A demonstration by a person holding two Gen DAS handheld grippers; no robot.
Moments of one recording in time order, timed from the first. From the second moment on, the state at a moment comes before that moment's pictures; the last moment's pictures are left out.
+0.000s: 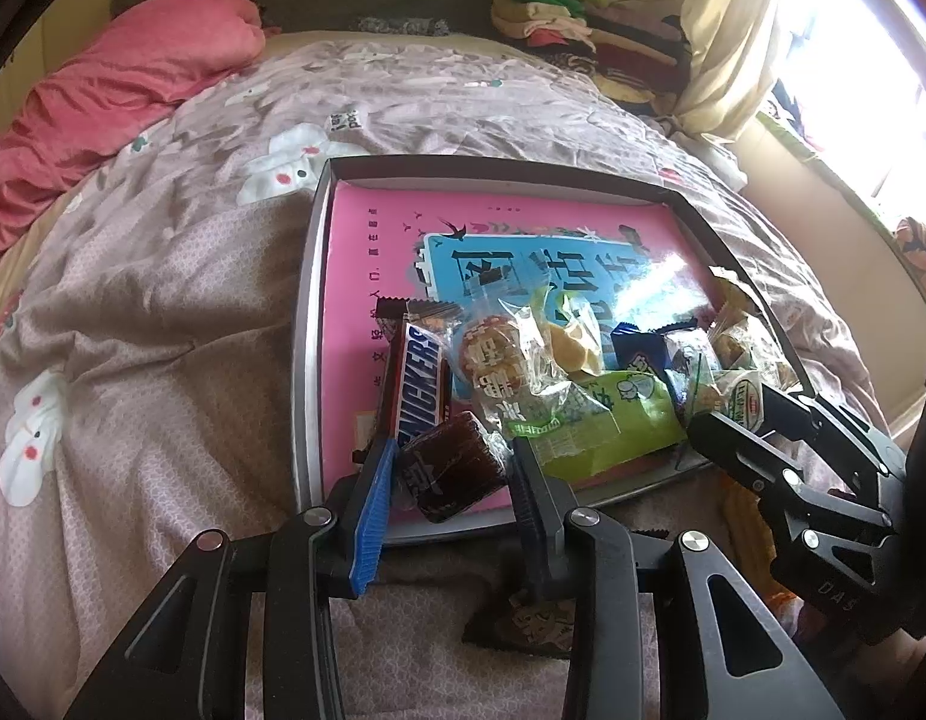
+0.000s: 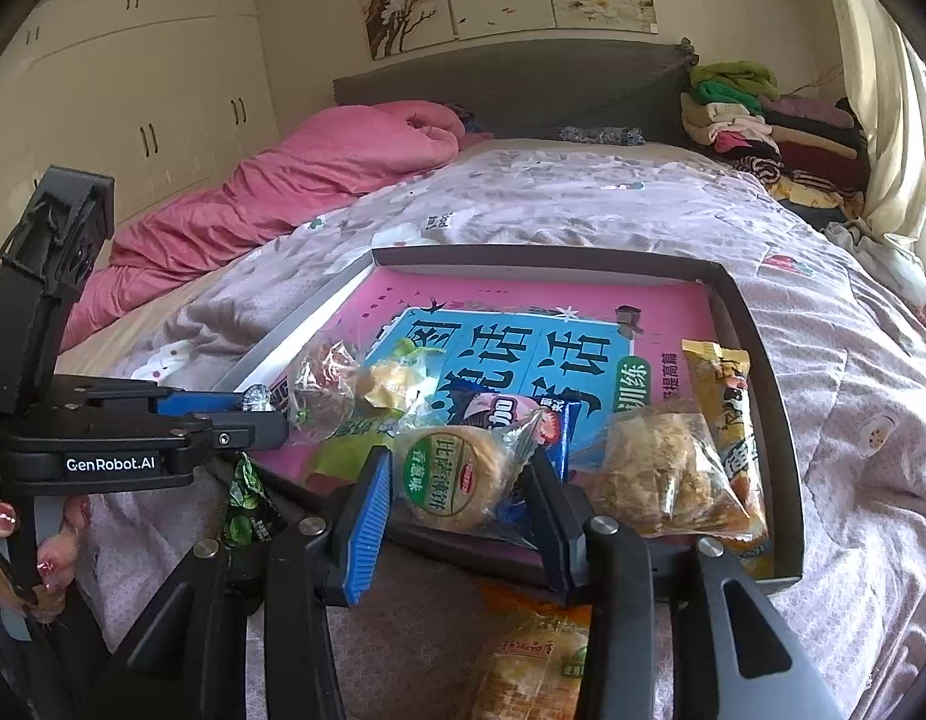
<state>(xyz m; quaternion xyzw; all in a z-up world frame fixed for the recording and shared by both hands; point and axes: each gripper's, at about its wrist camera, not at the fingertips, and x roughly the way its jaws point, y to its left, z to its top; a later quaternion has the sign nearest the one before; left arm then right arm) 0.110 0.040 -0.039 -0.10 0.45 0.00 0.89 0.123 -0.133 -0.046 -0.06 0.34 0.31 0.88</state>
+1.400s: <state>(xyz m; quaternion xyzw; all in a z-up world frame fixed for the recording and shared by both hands) 0.095 0.044 -0.019 -0.10 0.44 0.01 0.89 0.119 -0.163 -0.023 -0.03 0.32 0.28 0.91</state>
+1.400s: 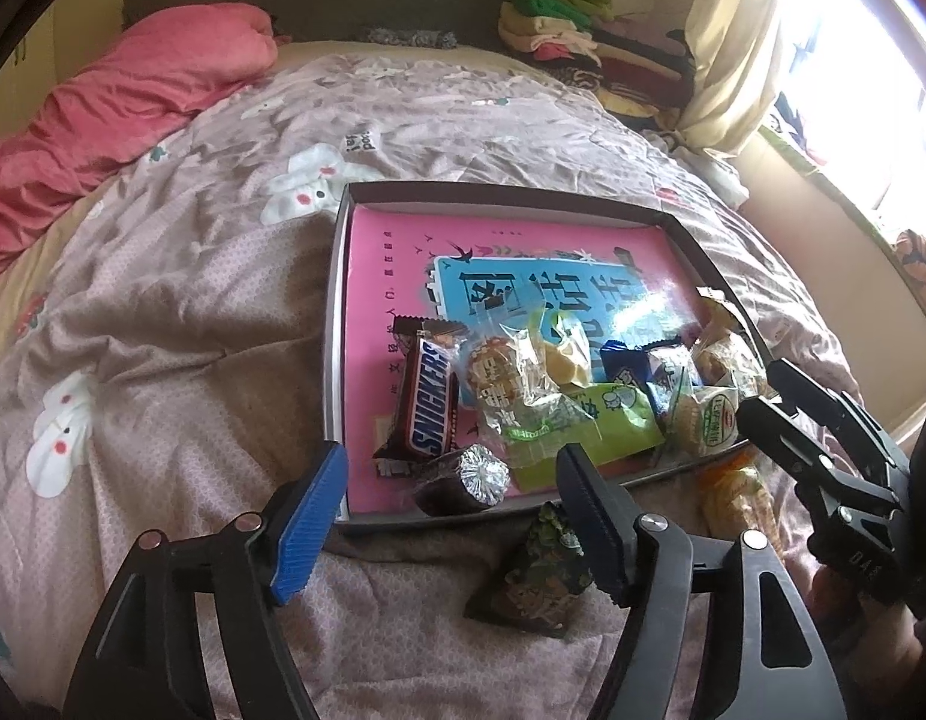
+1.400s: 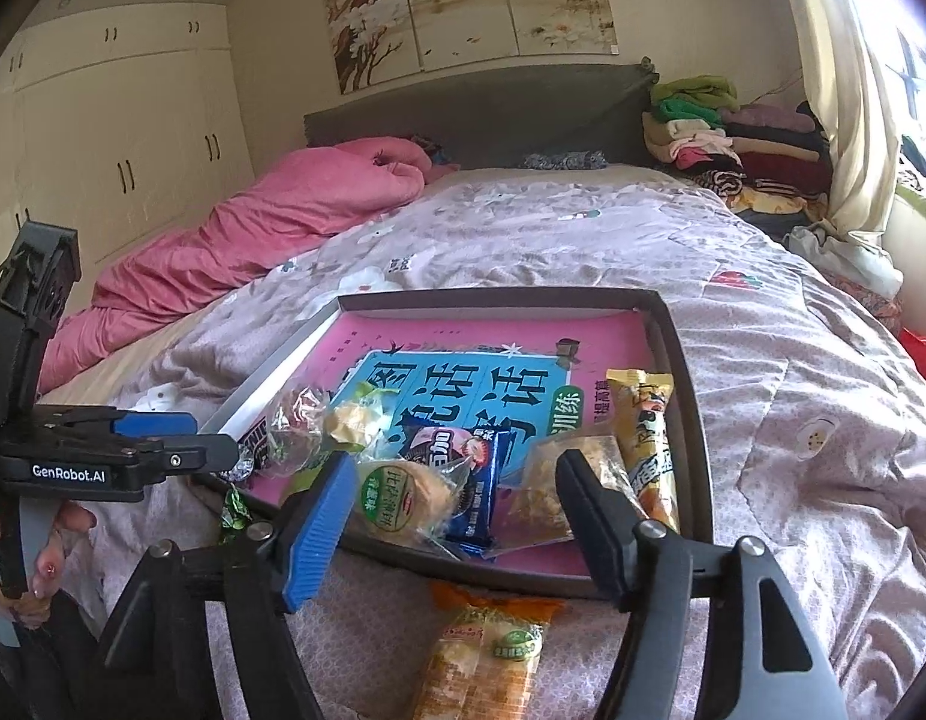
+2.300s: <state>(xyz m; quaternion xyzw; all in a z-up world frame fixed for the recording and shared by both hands) 0.068 0.014 -0.036 -0.07 0.47 -0.04 0.88 0.091 -0.196 -0.034 0.02 0.41 0.24 0.88</state>
